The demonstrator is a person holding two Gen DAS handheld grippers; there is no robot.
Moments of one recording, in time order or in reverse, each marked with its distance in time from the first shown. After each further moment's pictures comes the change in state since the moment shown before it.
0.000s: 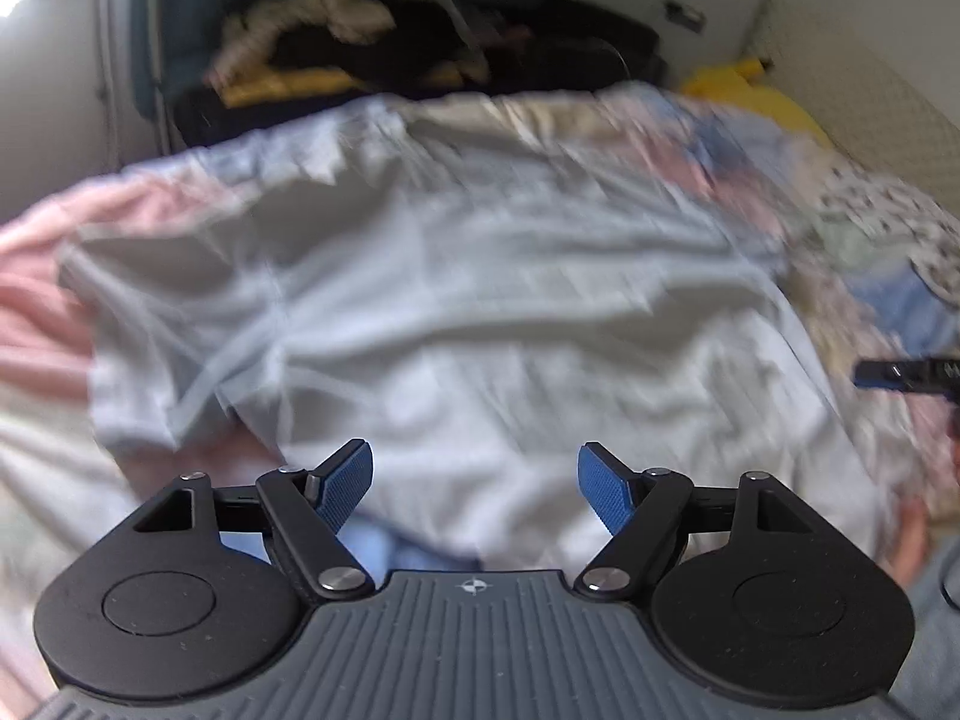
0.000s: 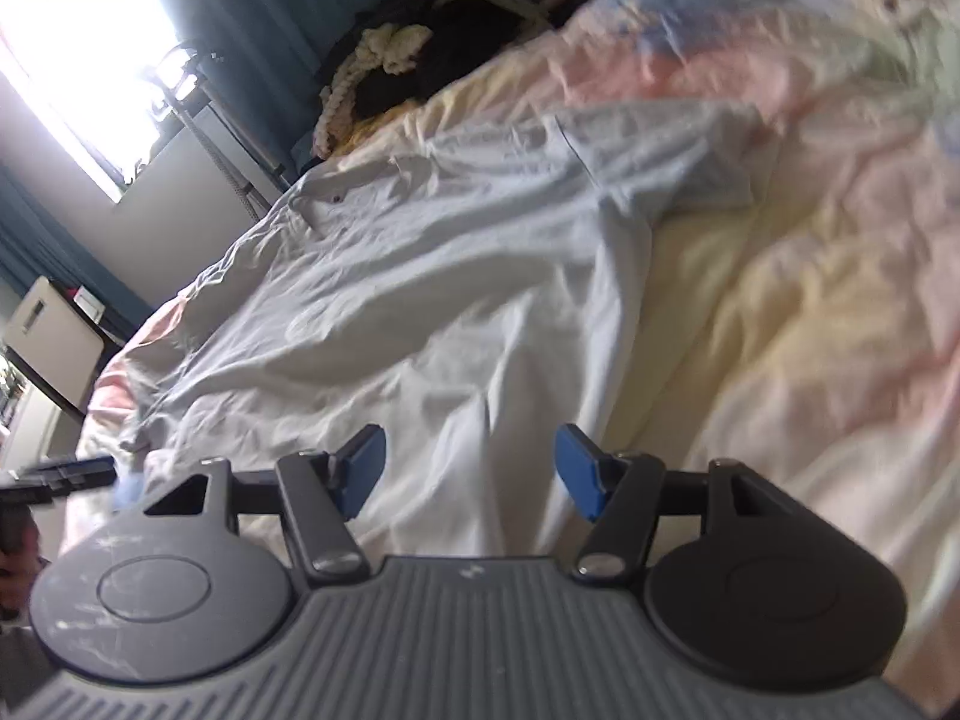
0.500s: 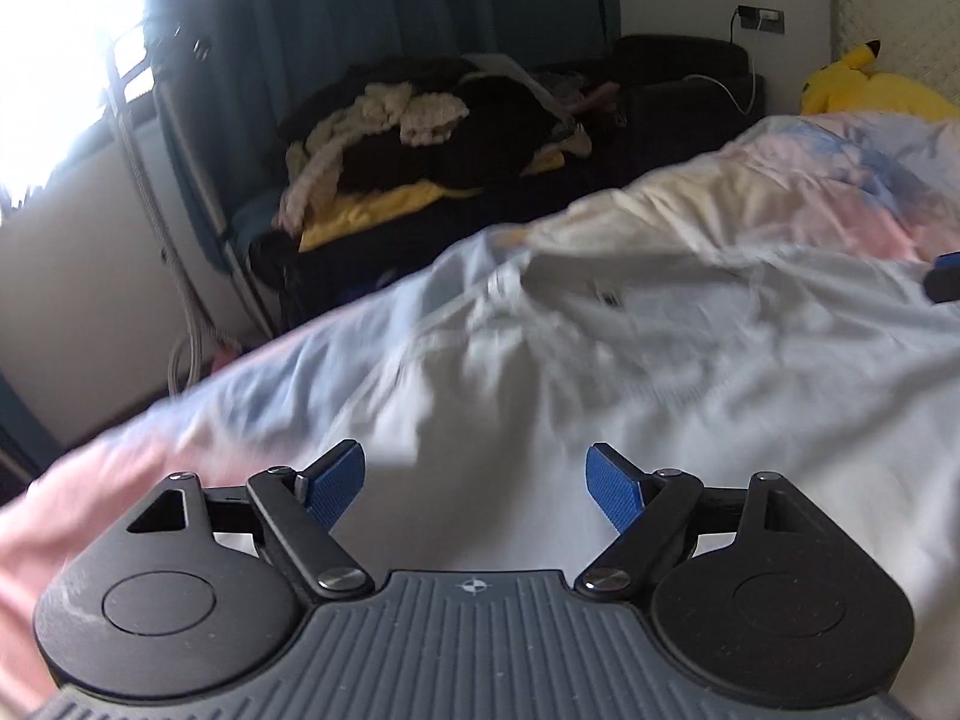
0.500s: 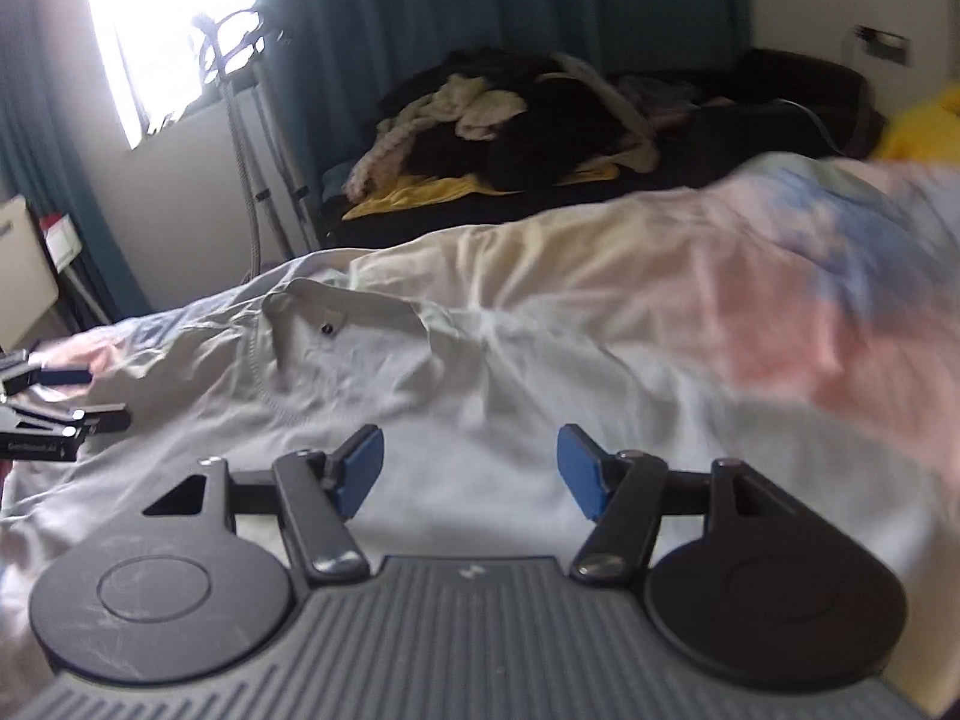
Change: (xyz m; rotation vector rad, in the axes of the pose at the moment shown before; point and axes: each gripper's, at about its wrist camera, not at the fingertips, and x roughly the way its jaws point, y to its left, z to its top) left arm 0.182 0.008 0.136 0.196 -0.133 0.277; right arm 0.192 0.054 0.164 -0.351 -0.107 -0.032
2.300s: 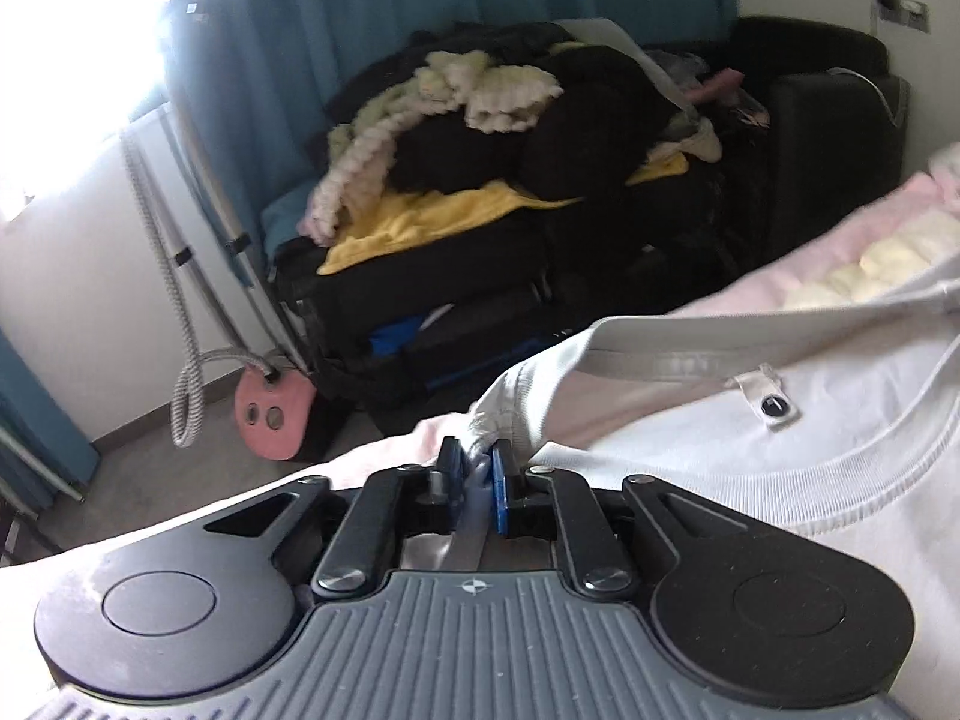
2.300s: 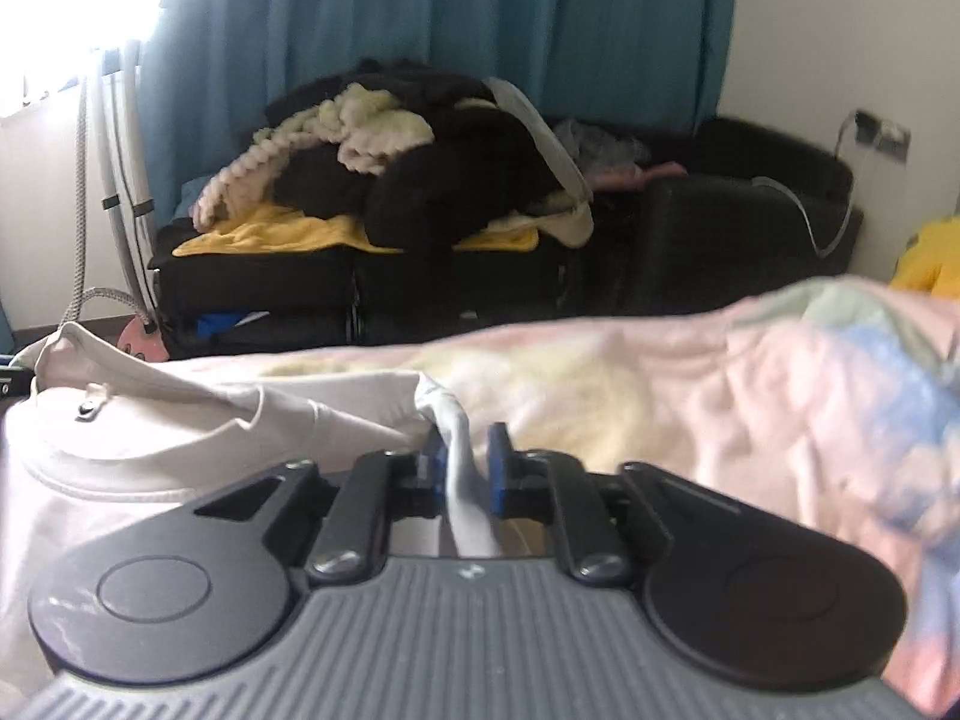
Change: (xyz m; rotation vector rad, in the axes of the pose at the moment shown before) left arm 0.231 -0.007 0.121 -0.099 0.061 0.160; right arm 0.226 -0.077 0.113 -0.073 -0.079 -0.255
